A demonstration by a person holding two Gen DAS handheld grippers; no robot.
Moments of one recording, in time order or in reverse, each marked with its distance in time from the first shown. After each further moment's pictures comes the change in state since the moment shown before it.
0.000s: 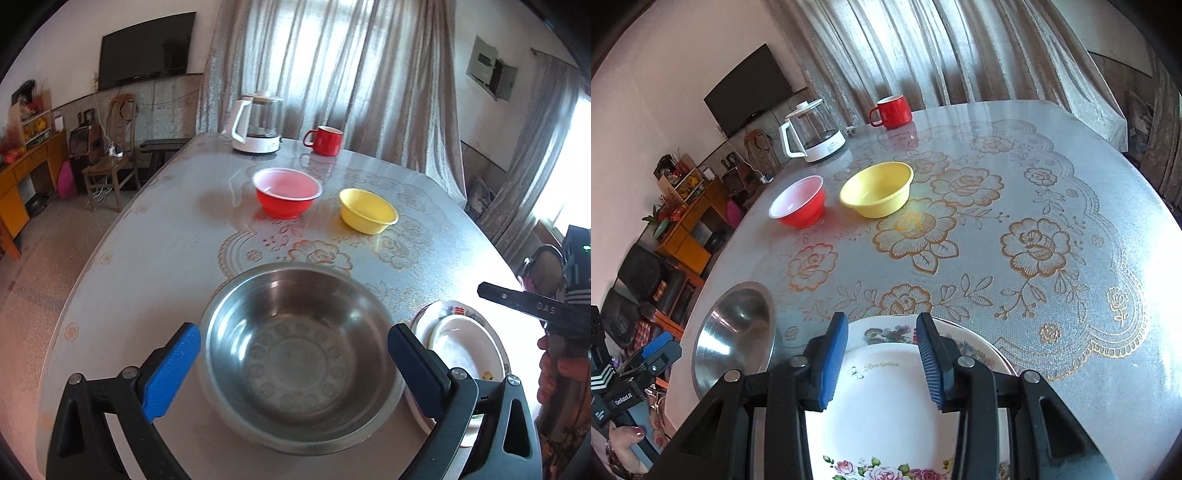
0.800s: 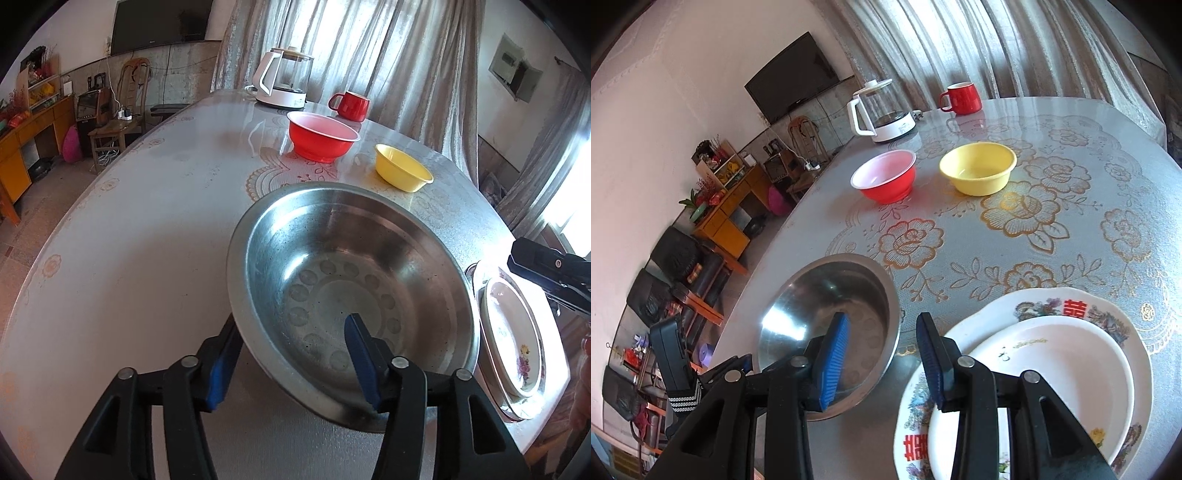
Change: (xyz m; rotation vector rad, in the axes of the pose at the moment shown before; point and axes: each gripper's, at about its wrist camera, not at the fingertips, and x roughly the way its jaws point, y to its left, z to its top) left arm 0.045 0.047 -0.054 -0.089 0.086 0.011; right arm 0.017 0.090 -0.028 -0.051 0.018 0.155
